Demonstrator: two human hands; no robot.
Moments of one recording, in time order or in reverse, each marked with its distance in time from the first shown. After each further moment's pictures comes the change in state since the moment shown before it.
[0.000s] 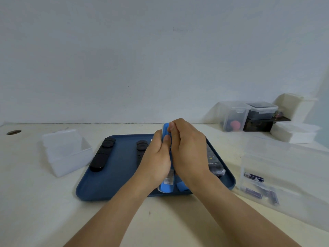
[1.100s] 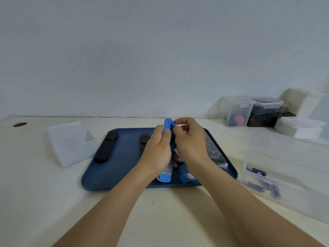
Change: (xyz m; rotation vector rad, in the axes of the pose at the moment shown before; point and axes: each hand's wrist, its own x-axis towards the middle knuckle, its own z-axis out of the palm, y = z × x) left_hand 0.004 -0.004 -0.003 0.042 0.048 -0.034; right_hand 0.007 0.012 0.008 0.454 -0.083 0.590
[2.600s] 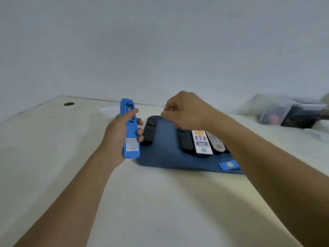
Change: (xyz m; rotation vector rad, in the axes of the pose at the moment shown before) left_hand -0.032 -0.013 -0.185 -0.643 0.250 -0.182; right_hand -0.018 -0.098 0.094 -0.882 -0.633 -0.376
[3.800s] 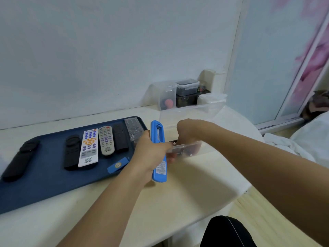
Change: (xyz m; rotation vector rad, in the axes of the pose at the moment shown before) left_hand -0.087 -0.156 0.277 0.519 -0.429 -0.270; right_hand -0.171 0.236 -0.093 -0.462 -0.337 0.662
